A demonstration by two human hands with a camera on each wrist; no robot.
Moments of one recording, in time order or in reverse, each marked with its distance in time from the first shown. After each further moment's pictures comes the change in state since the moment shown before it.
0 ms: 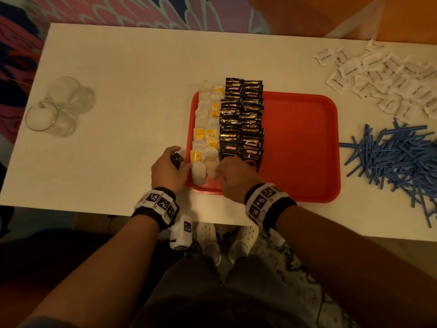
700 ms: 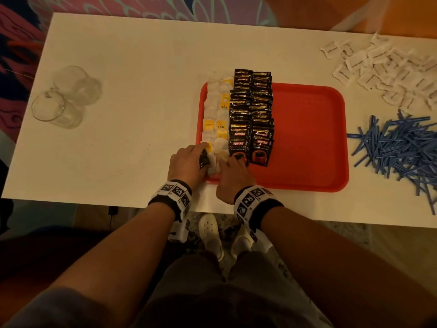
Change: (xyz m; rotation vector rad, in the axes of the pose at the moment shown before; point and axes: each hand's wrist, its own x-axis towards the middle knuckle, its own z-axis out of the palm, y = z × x) left_hand 0.003 -0.013 0.010 0.459 -0.172 0.394; right_hand 0.002 -0.033 0.051 -0.086 -0.014 0.239
